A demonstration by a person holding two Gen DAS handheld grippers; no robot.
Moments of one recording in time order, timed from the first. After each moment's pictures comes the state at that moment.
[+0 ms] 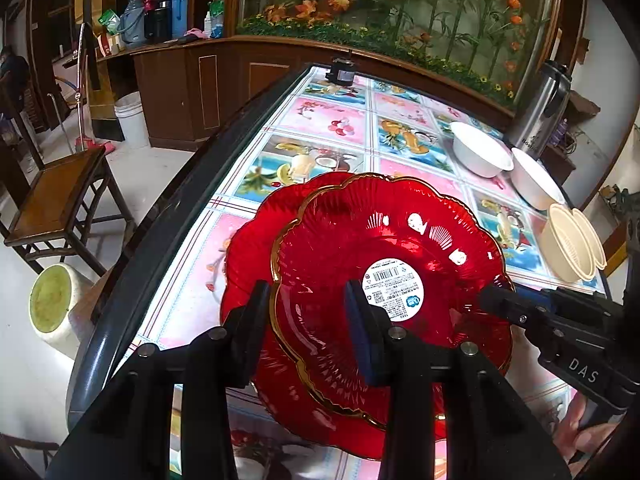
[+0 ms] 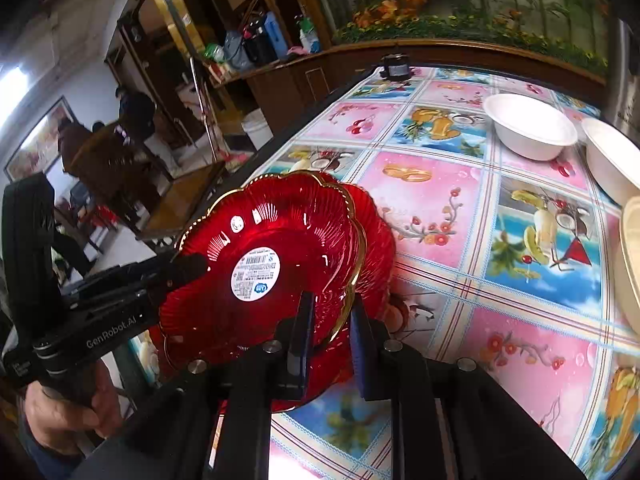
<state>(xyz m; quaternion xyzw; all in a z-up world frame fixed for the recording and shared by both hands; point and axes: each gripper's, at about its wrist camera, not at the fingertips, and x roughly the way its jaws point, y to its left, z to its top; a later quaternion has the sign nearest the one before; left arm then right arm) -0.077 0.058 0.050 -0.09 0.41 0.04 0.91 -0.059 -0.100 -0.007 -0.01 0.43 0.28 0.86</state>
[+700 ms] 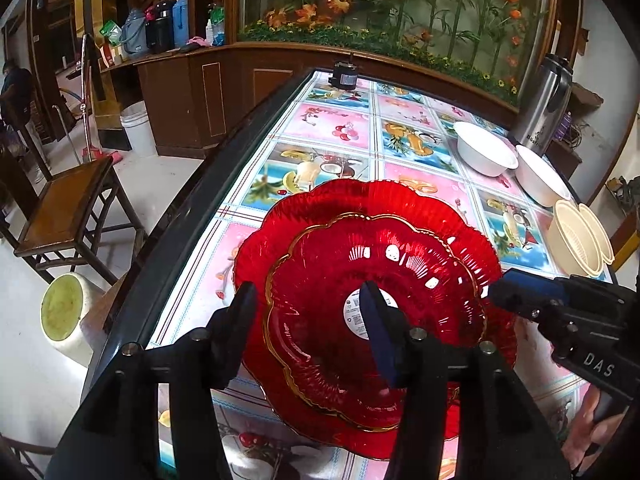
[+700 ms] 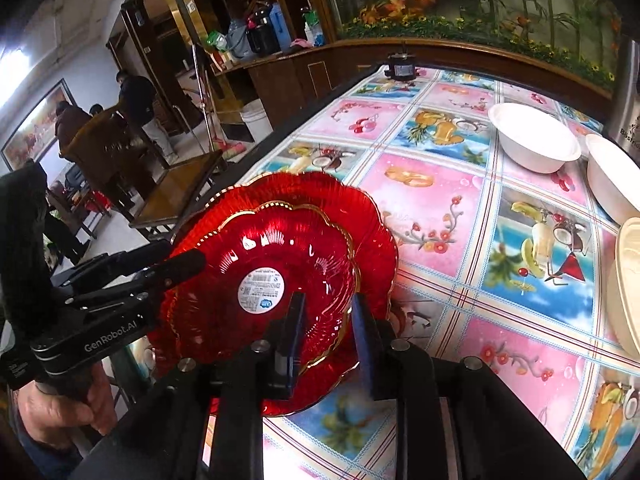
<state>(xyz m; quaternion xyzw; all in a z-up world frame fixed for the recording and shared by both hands) -0.081 0.057 0.058 -0.07 0.40 0.05 0.91 -0.061 -0.101 0.005 -0.02 0.42 0.27 0.86</state>
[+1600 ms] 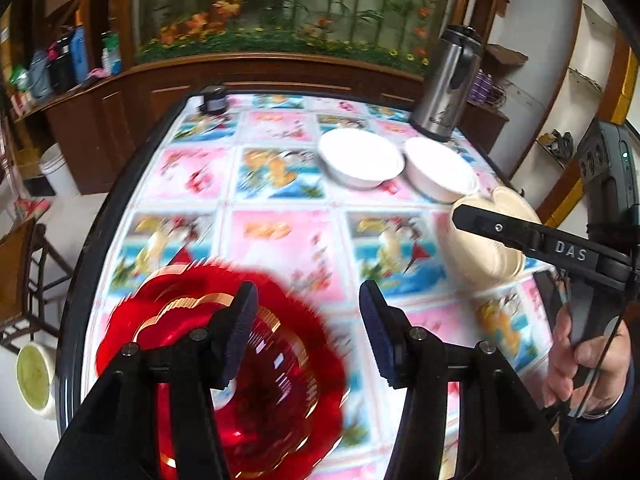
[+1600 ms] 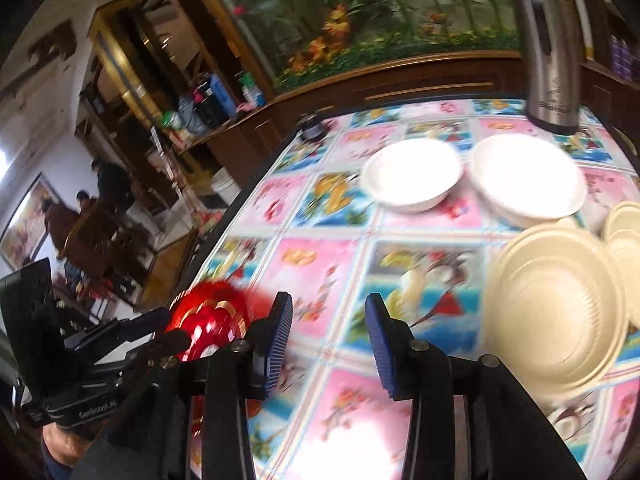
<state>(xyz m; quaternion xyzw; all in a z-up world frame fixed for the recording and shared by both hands) -0.014 -0.051 0.126 -0.03 0.41 -0.11 0.90 0.005 -0.251 0.065 0.12 0.39 0.20 0.89</state>
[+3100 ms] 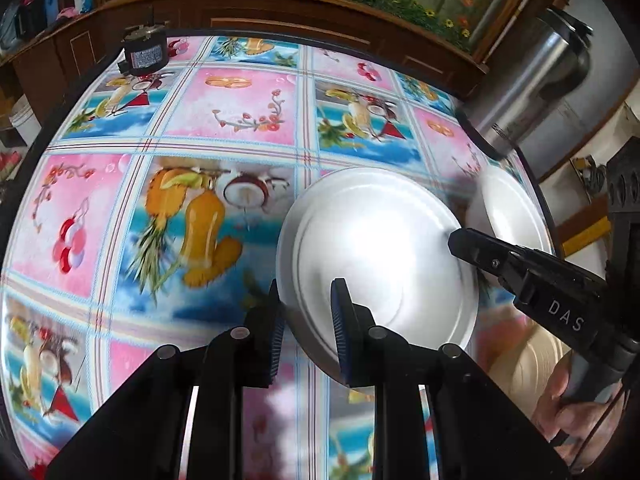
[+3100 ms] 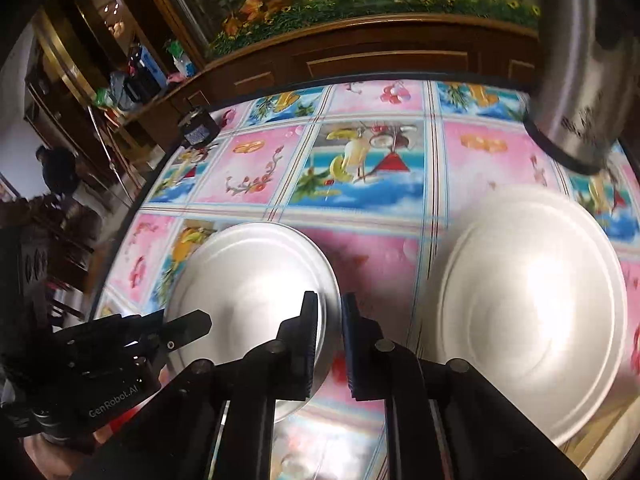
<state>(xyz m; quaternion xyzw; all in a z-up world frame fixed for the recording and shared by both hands) 0.192 -0.113 0.055 -0.08 0.52 -0.10 0.85 0.205 -0.278 0.011 0.06 0.48 0.15 0.86</state>
